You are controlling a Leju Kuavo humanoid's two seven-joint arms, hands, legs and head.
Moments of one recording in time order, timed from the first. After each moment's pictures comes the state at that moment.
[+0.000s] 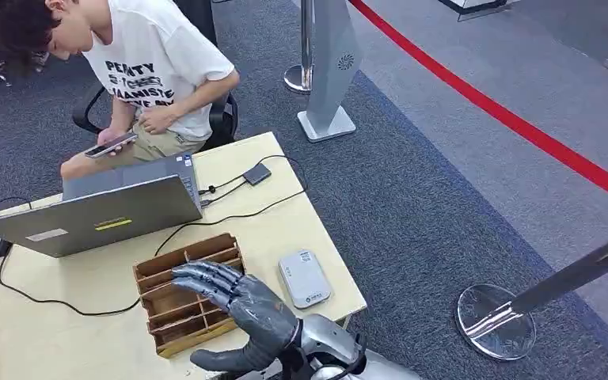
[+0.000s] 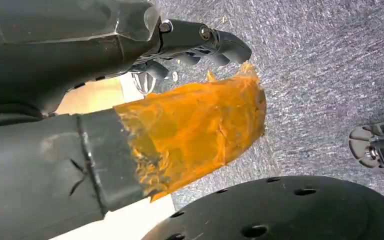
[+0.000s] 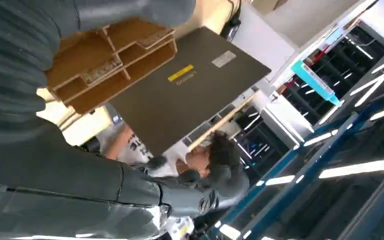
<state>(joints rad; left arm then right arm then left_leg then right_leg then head) -0.07 -0.17 0.92 -0.21 -1.23 -0.05 0.28 -0.04 -0.05 0.71 -1.67 0.73 -0.49 -0.34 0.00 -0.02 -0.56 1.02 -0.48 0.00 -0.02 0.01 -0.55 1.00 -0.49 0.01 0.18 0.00</state>
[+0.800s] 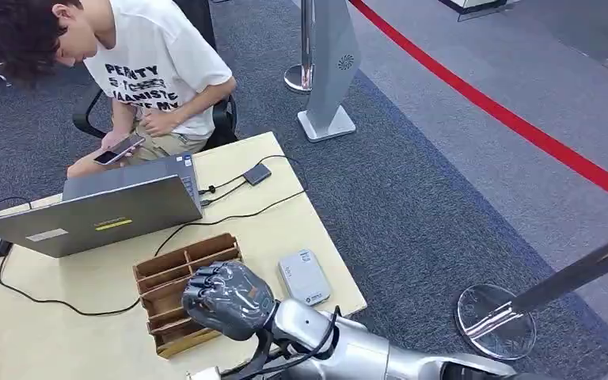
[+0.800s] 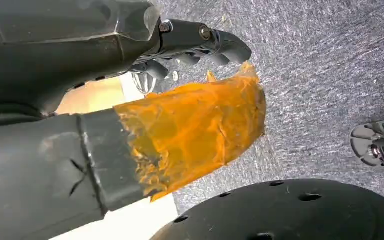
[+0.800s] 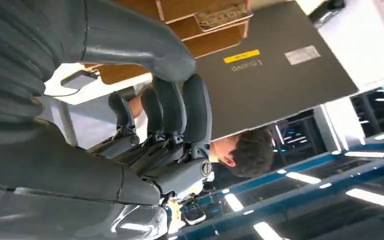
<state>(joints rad) -0.07 -0.16 0.92 -0.21 -1.23 -0.07 0.28 -0.23 -0.04 0.80 -1.40 1.05 -0.59 -0.11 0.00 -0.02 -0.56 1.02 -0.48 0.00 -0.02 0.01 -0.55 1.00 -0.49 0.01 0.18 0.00</state>
